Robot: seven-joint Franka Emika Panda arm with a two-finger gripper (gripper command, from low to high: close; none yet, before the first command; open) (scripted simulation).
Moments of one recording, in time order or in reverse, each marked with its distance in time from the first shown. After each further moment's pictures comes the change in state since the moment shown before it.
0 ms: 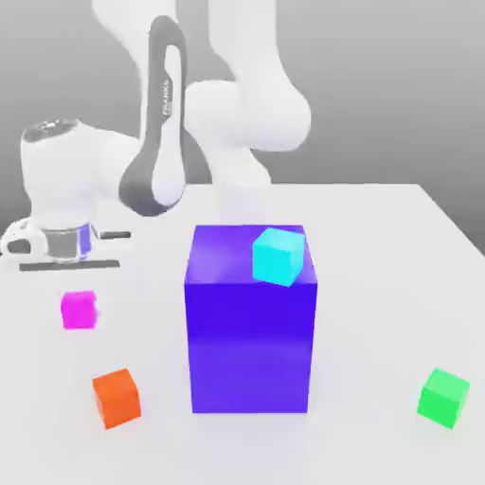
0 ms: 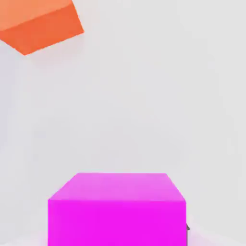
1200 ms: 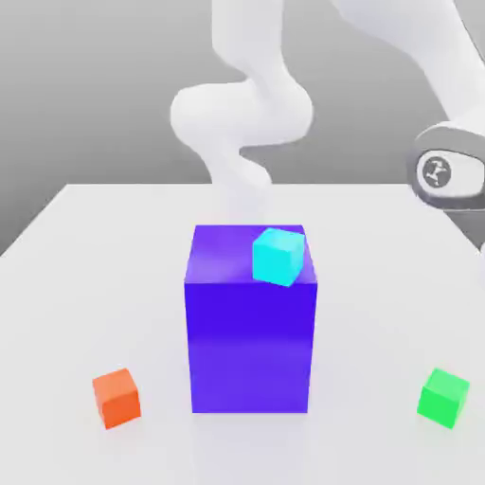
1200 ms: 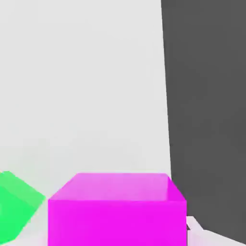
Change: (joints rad) arm 0.734 0.162 0.647 0.479 0.040 -0.211 0.277
